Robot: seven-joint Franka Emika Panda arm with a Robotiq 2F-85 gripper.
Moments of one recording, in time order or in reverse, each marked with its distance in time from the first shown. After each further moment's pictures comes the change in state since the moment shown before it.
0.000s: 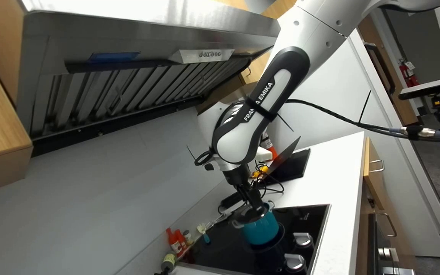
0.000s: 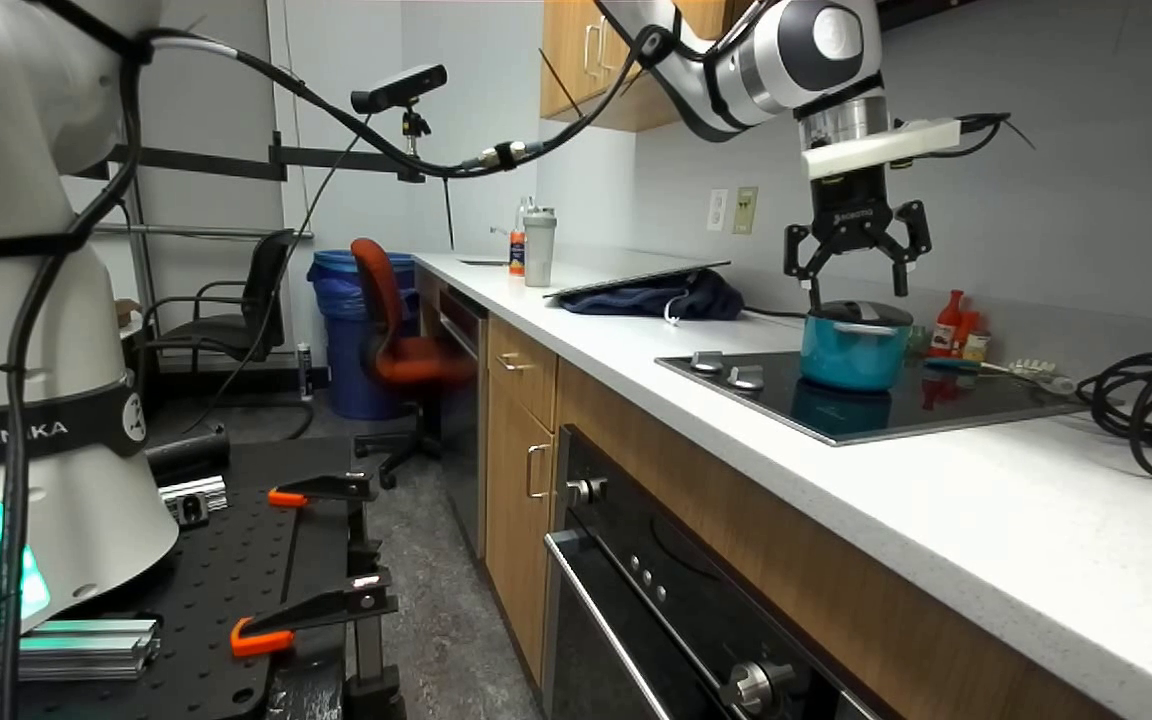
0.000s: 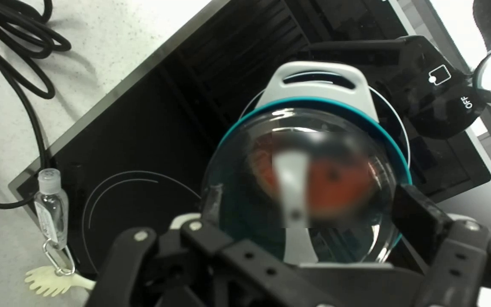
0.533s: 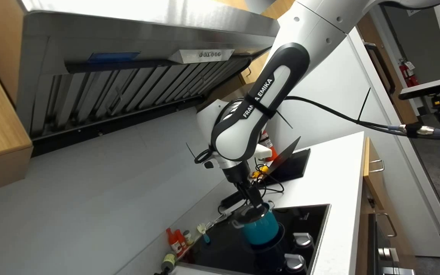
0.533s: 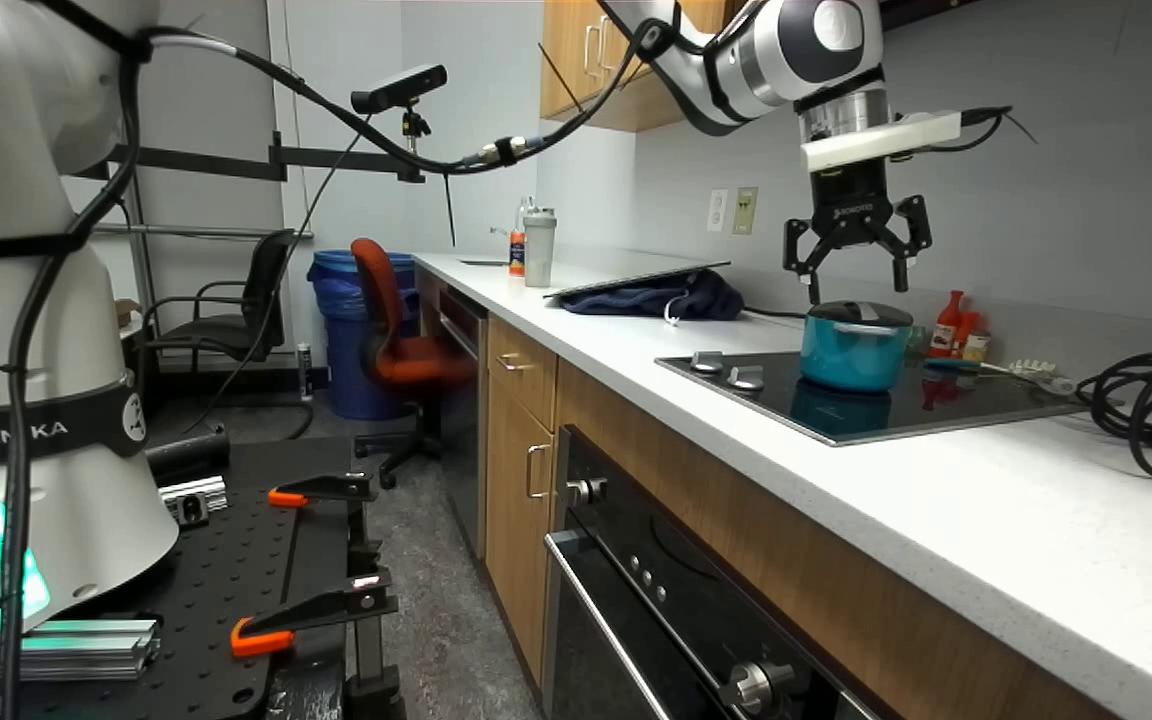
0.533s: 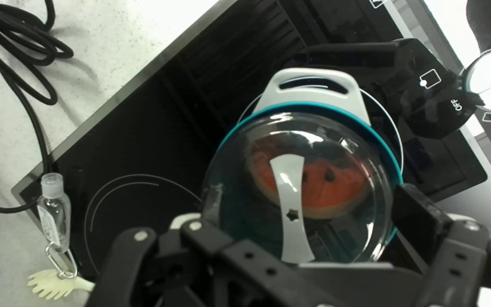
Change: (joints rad) arm -0.001 -0.011 0.000 0.000 0.001 -0.022 0.006
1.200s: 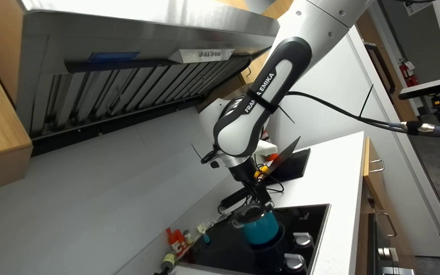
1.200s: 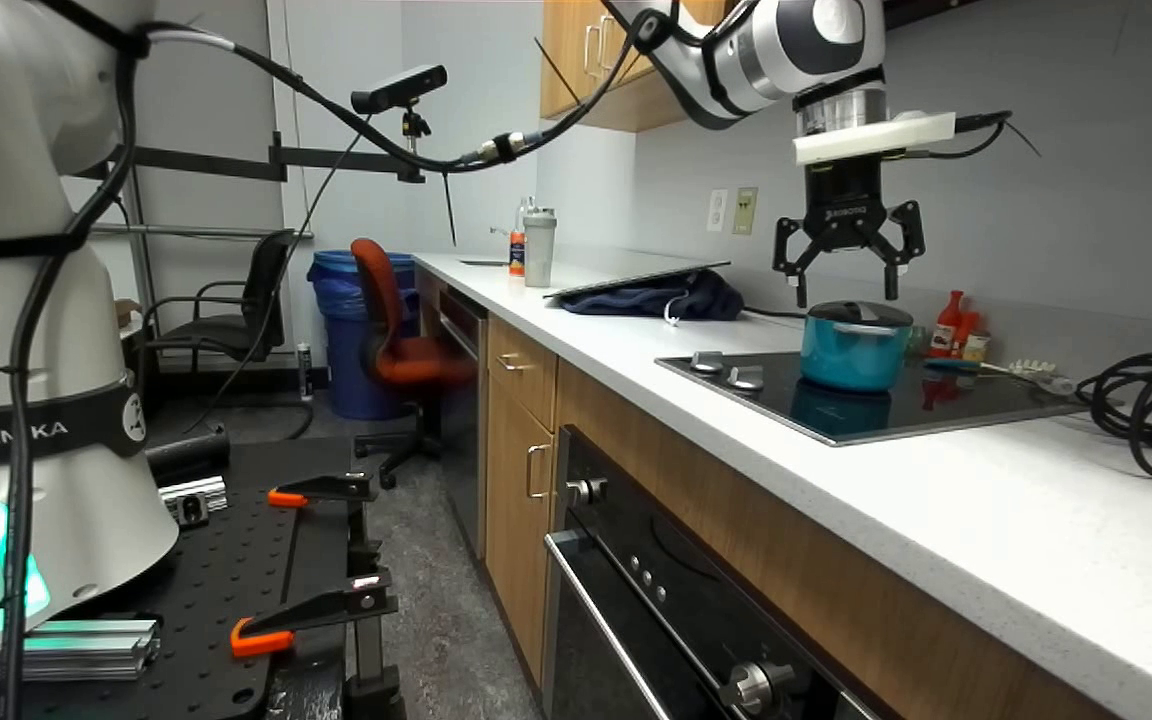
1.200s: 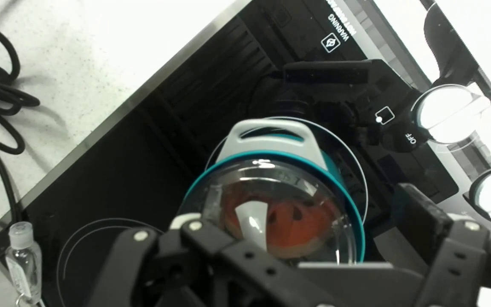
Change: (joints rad) arm -0.009 -0.031 0.000 -0.038 0.008 -0.081 0.026
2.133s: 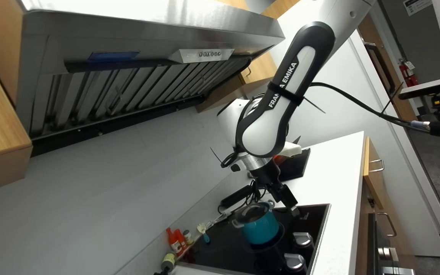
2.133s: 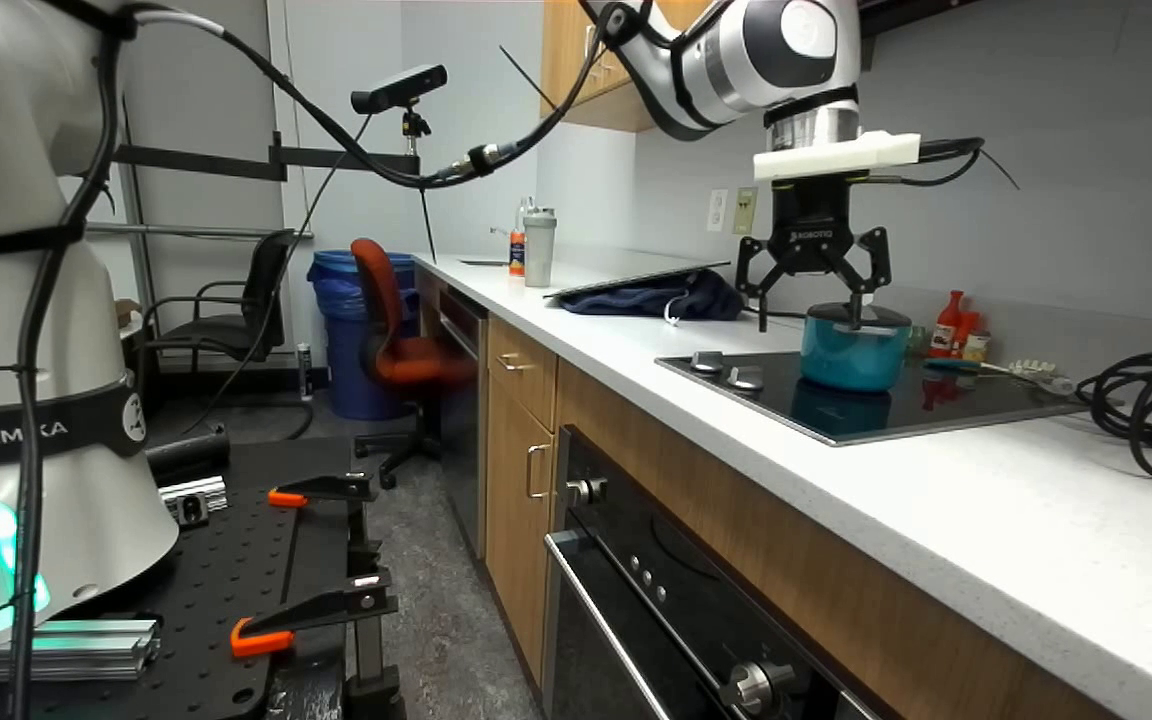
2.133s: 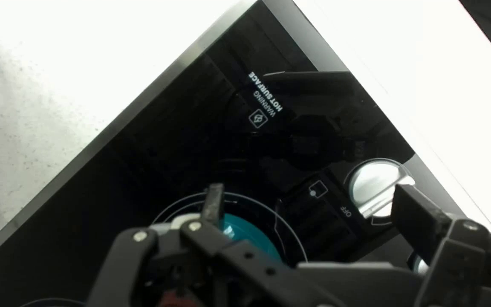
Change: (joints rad) arm -0.023 -0.132 -0.001 -0.269 0.000 0.071 0.037
